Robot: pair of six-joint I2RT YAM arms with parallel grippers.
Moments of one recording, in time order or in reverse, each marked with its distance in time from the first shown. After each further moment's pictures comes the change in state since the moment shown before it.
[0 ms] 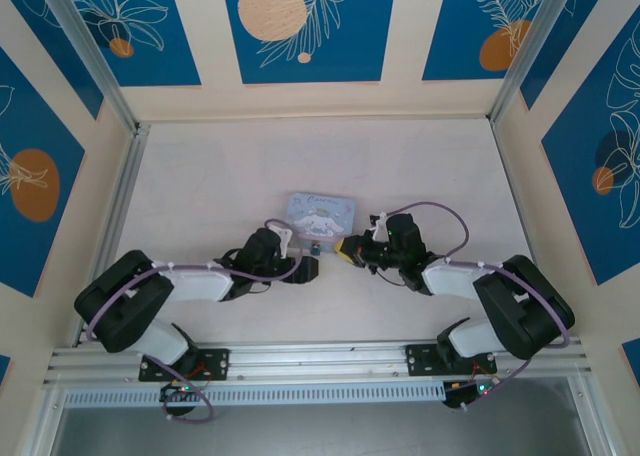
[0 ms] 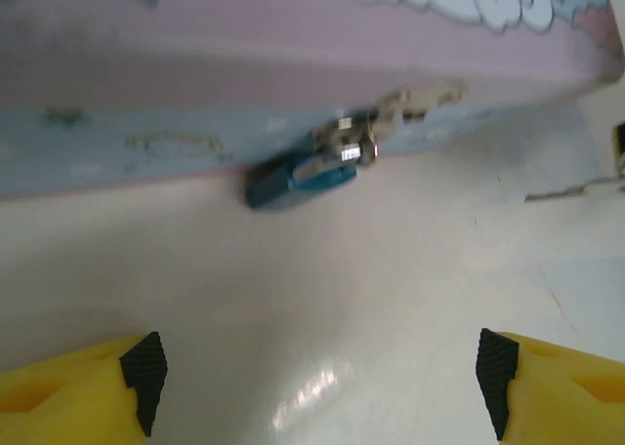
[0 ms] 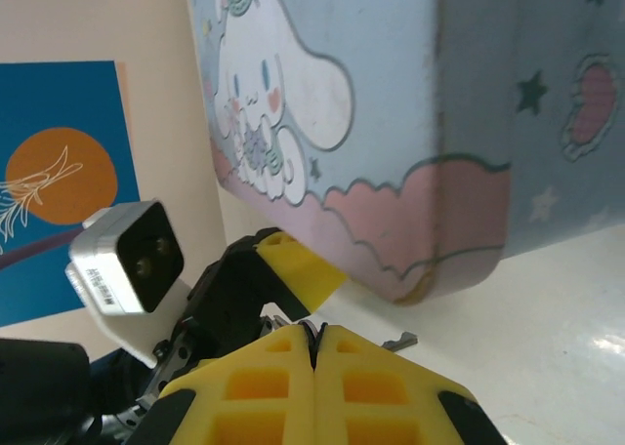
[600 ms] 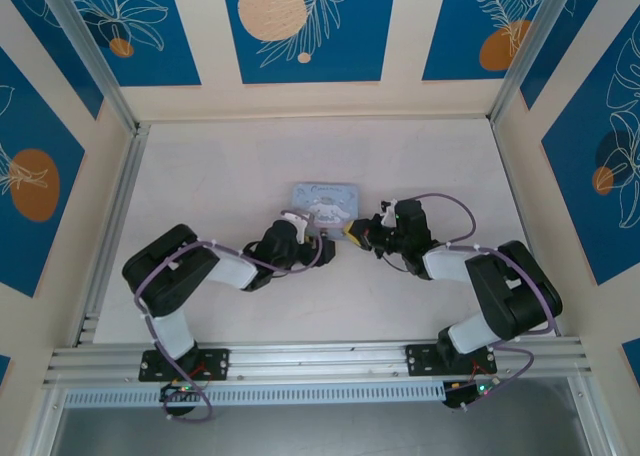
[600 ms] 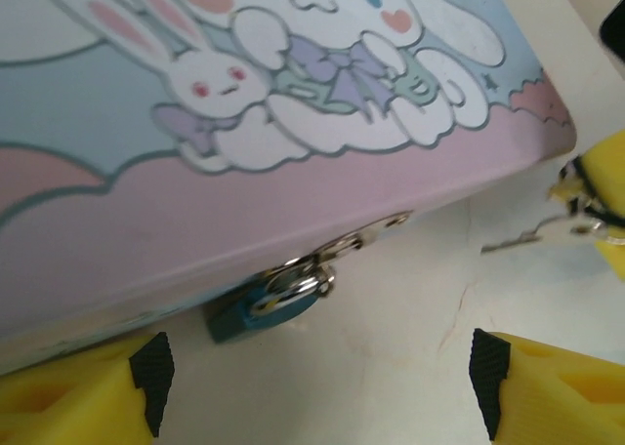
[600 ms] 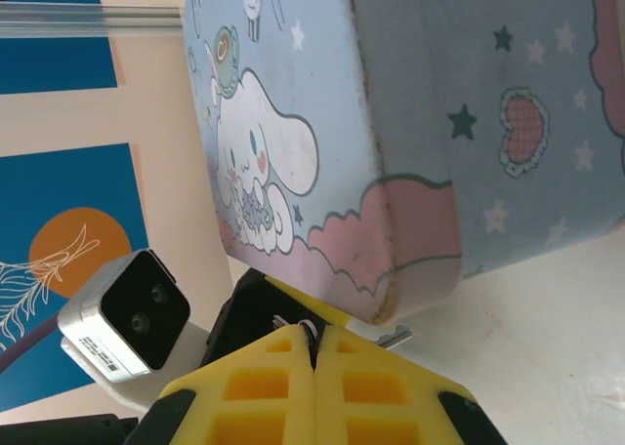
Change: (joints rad) left arm -0.024 0.293 0.143 0.325 -0.097 0.040; right arm -0.130 0.100 0.082 0.011 -0.017 0.000
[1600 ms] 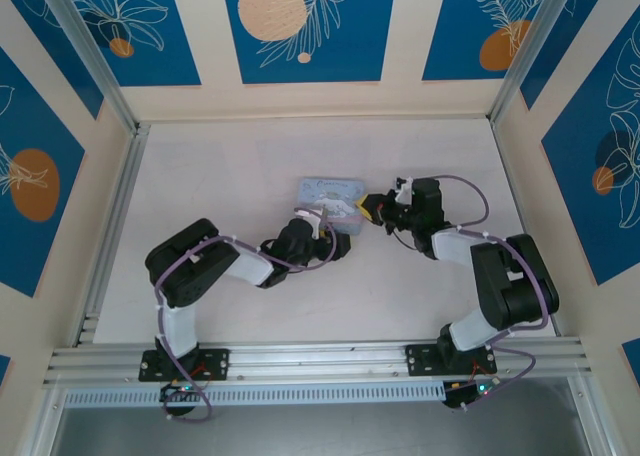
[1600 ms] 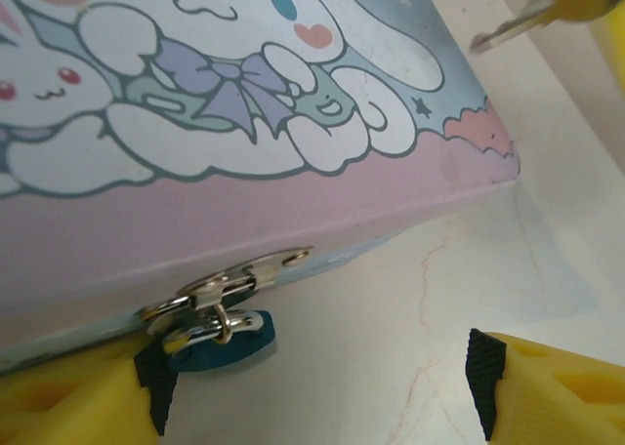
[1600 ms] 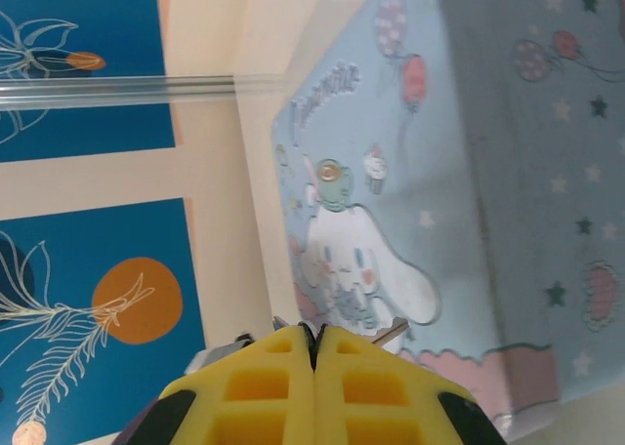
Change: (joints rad) left arm -0.054 0.100 0.108 0.035 -0.074 -0.054; right arm -0.154 0.058 0.141 -0.033 -0.090 -0.007
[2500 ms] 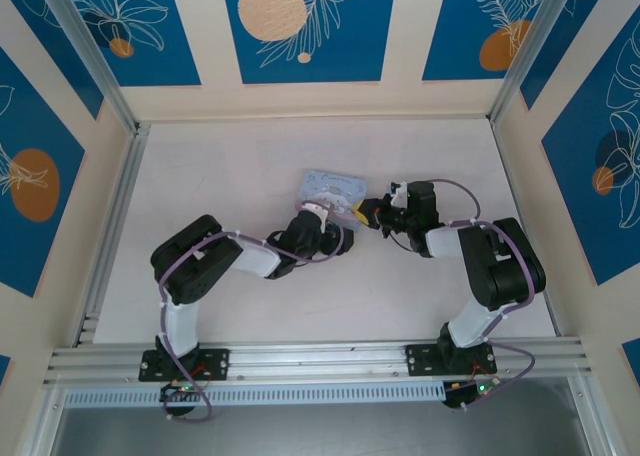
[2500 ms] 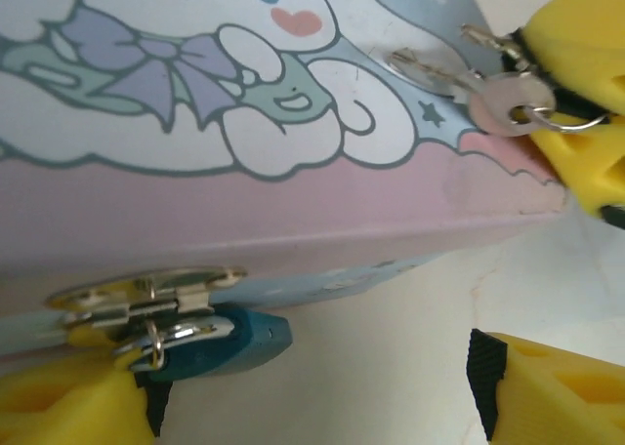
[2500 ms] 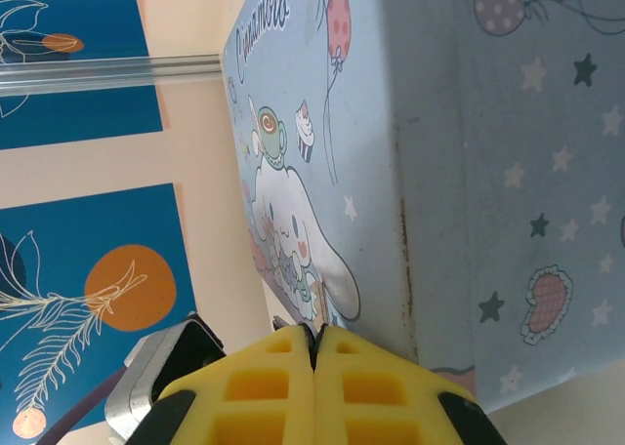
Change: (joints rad) left arm 0.008 0.043 0.097 -0.080 -0.011 0.037; right arm 0.000 0.114 0.002 0.100 -0.053 0.008
